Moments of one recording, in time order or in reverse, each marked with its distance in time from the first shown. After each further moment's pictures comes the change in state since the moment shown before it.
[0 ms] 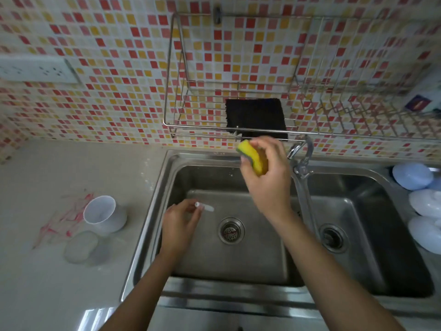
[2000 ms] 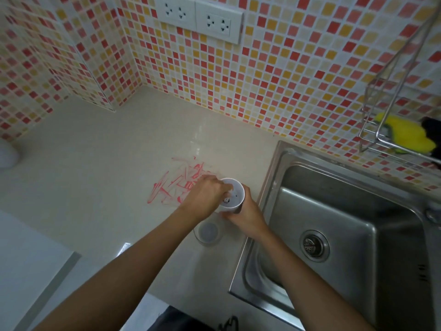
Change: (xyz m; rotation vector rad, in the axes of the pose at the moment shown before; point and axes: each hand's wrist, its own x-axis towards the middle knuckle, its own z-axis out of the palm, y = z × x) left_hand 0.081 -0.192 -0.203 0.570 -0.367 0.298; right_hand -0.149 -0.030 0.334 0.113 -0.909 0.509
